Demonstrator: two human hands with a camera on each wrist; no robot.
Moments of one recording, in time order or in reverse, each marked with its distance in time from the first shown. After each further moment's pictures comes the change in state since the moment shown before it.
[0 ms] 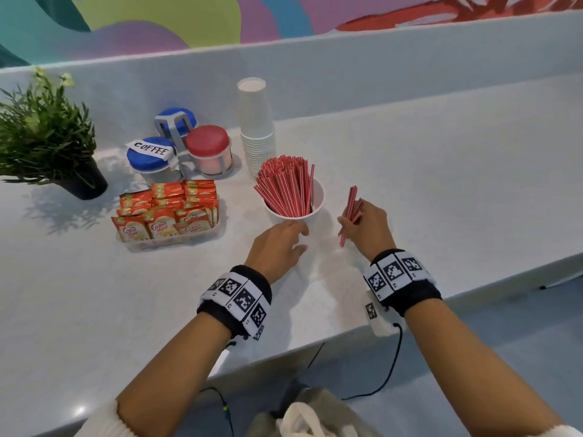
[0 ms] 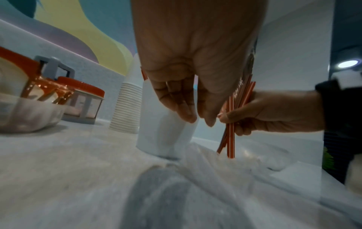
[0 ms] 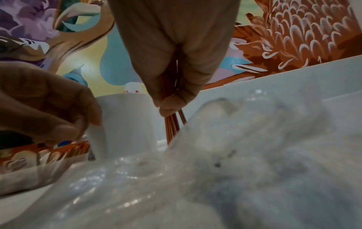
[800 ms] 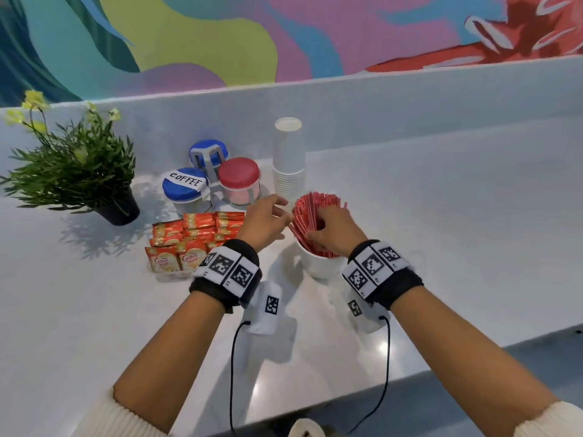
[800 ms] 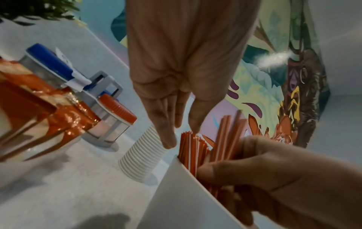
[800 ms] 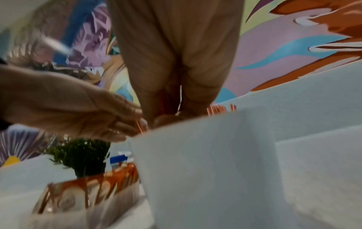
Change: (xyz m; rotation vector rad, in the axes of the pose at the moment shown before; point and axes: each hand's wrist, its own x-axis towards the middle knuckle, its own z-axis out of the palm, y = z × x) left_hand 0.054 -0.050 -0.082 -0.628 0.101 -0.379; right_hand 0.039 -0.105 0.031 -0.199 -0.340 -0.187
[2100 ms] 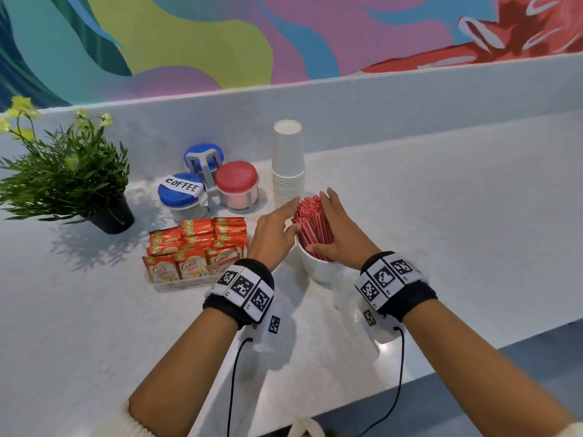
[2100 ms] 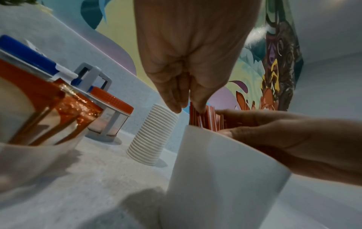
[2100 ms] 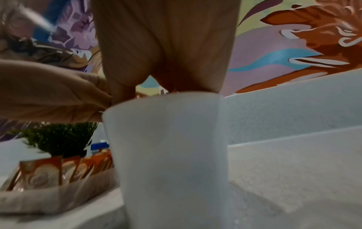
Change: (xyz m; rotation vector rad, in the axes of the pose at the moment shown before) left_hand 0.003 -0.019 0.016 0.218 0.090 0.330; right_hand 0.003 0.025 0.012 -0.012 -0.016 -0.118
